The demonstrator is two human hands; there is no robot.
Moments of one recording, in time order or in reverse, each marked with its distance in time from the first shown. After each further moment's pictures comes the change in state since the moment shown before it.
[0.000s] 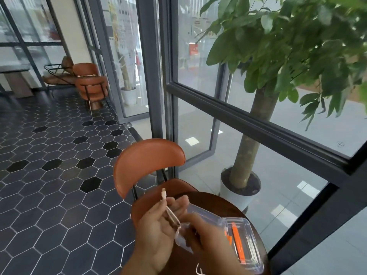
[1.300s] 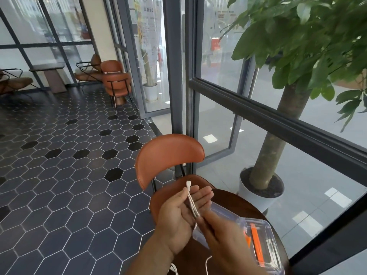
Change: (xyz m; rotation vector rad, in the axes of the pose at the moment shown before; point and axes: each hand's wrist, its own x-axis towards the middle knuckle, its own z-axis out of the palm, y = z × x) left_hand 0.012 0.006 -0.006 -0.069 -0.121 -0.069; right_hand 0.005 0.003 0.015 -0.124 0.078 -0.089
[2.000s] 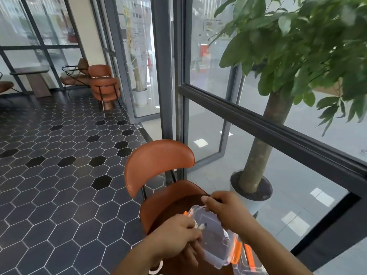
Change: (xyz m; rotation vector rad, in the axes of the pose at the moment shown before) left_hand 0.003 0.007 -0.005 1.226 -0.291 -0.133; right_hand 0.060 0.018 -0.057 0.284 -0.125 0.376
